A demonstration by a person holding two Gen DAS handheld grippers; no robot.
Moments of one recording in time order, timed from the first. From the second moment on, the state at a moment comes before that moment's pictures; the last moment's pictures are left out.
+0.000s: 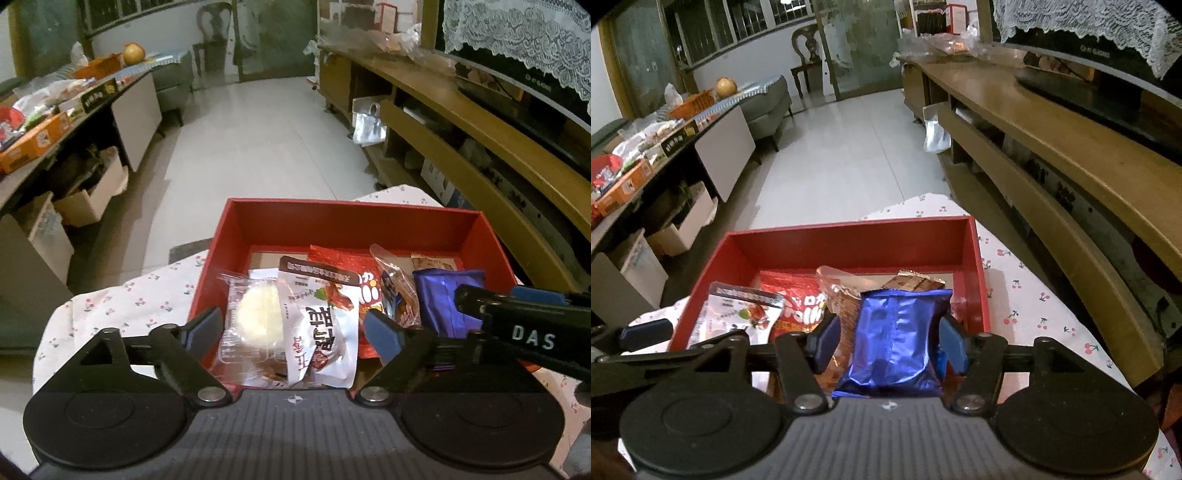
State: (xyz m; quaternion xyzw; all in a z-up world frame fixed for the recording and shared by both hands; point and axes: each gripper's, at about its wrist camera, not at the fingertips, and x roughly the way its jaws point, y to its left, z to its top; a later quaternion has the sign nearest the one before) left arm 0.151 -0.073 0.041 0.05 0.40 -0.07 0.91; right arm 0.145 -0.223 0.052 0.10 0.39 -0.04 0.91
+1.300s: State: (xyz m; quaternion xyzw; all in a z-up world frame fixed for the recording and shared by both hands) left arm 0.031 -0.054 0.042 0.09 0.39 -0.07 0.91; right arm -0.012 -0.216 0.063 0.13 0.40 -0.04 0.90
